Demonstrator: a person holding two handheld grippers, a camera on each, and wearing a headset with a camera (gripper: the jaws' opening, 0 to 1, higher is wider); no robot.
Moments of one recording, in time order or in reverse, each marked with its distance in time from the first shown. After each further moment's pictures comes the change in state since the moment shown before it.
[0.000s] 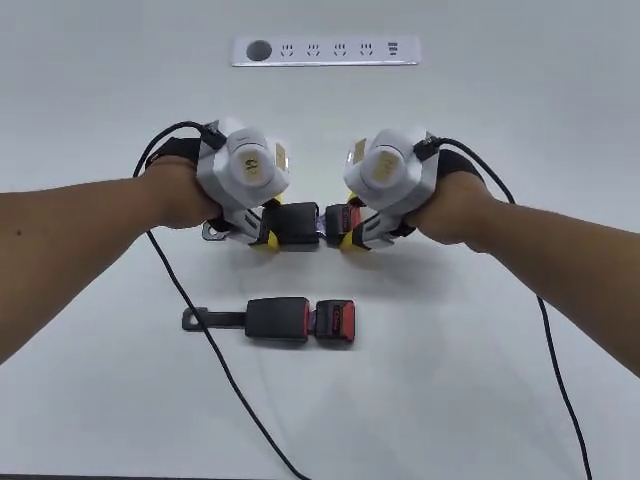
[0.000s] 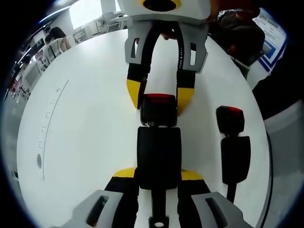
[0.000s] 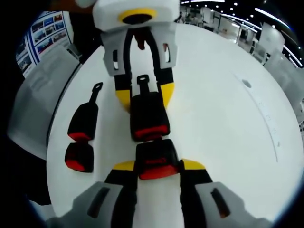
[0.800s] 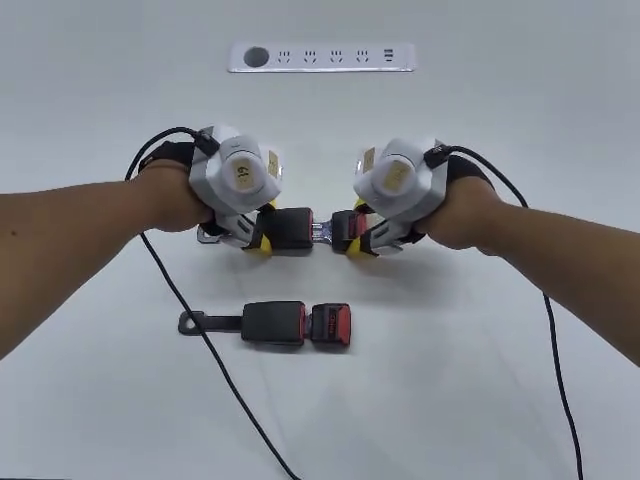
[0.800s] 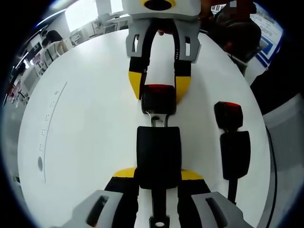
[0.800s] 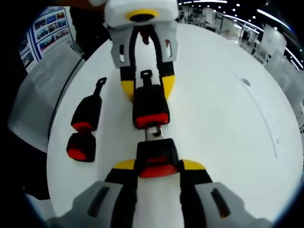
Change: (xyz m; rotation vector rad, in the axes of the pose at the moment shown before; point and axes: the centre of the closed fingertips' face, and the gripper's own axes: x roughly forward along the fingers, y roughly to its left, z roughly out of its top) left arm -0.001 0.000 -0.003 0.034 0.005 -0.003; right arm -0.005 -0.002 -0.015 -0.019 0.004 0.009
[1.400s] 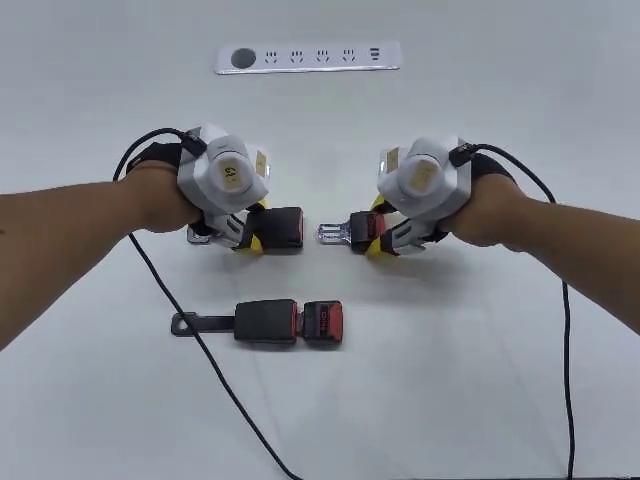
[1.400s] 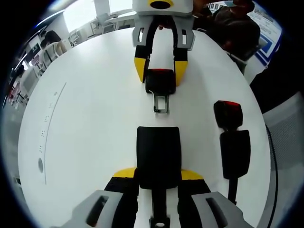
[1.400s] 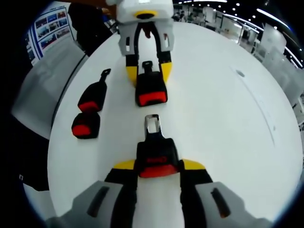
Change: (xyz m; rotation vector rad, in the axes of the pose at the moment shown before) left arm 0.000 0.000 0.001 0.012 0.009 -0.001; right arm -0.024 0.001 -0.034 0.004 0.014 -0.005
